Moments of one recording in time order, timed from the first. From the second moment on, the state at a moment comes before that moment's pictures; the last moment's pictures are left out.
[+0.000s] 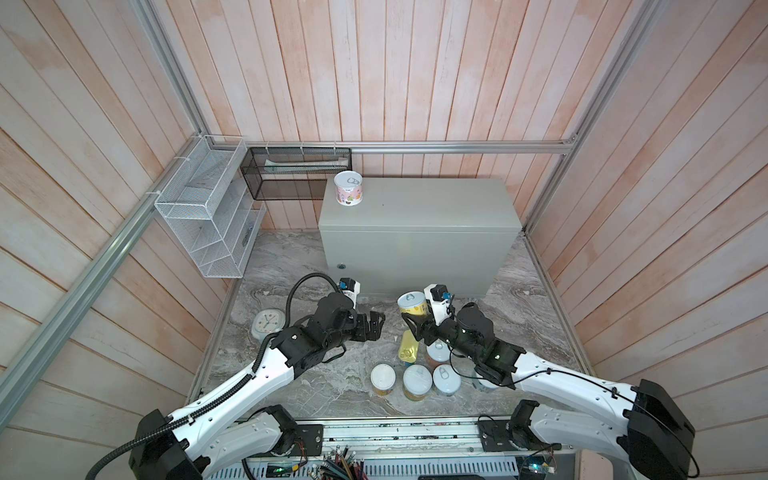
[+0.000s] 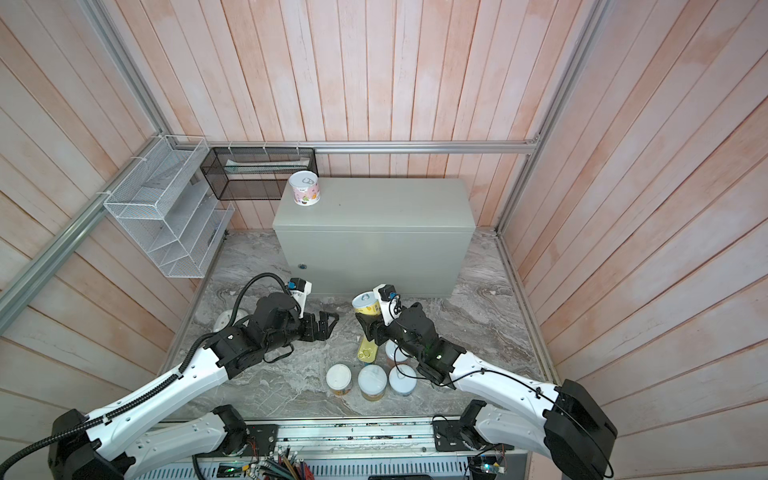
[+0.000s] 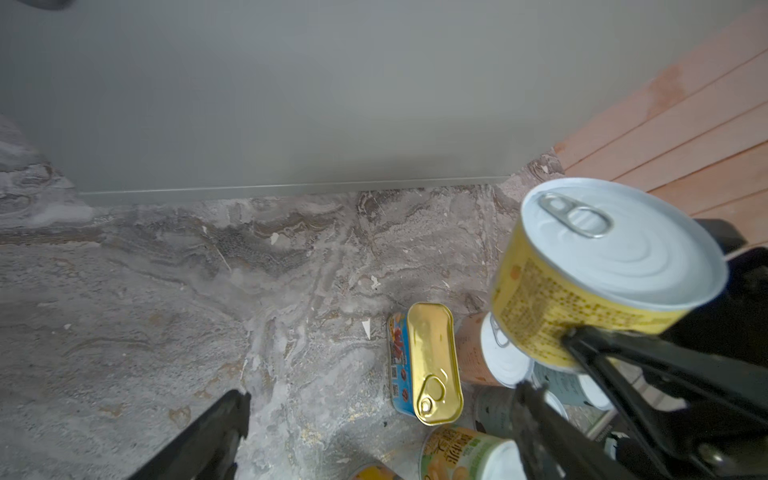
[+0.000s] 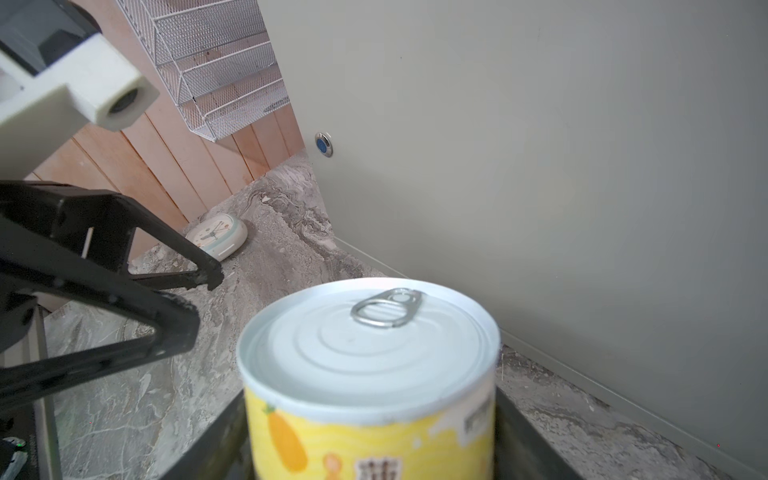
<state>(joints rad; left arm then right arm) -0.73 1.03 0.79 -0.40 -0.04 -0.55 0.87 1.08 0.55 0.28 0.07 0.22</state>
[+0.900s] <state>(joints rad) -0.71 0.91 0.55 -0.28 -0.19 -0.56 0.87 1.11 0.70 0.21 0.04 0.29</state>
